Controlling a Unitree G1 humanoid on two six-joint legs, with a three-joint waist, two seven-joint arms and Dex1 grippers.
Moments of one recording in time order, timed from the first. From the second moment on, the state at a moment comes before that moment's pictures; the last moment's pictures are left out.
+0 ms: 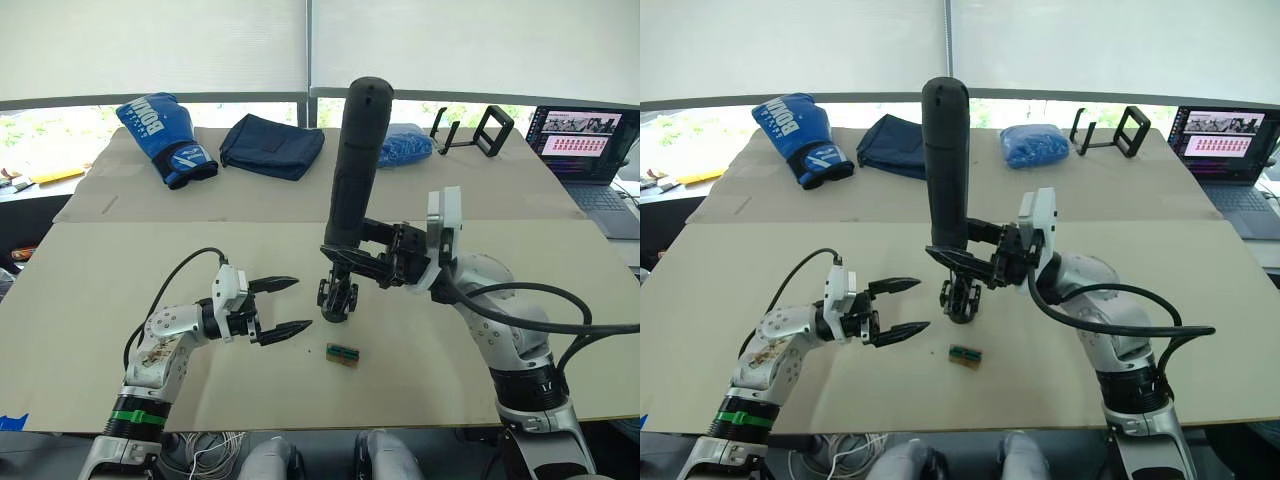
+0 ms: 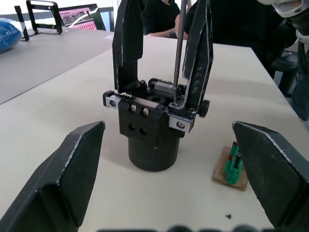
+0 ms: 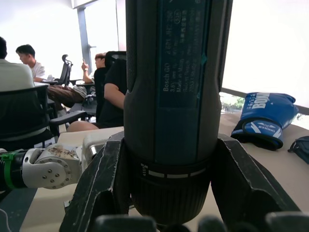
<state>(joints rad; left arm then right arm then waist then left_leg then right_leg) -0.28 0.46 -0.03 0.09 -0.43 0.04 -1.20 -0.51 -0.39 0.06 -0.26 0.65 0.37 0.91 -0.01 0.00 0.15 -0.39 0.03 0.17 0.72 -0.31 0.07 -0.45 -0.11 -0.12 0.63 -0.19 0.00</state>
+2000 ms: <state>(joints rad) -0.32 0.42 -0.09 0.10 -0.39 0.07 -1.16 -0.51 -0.37 0.05 -0.26 0.62 0.37 0.91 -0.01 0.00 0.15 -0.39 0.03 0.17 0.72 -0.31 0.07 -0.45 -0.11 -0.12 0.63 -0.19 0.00</state>
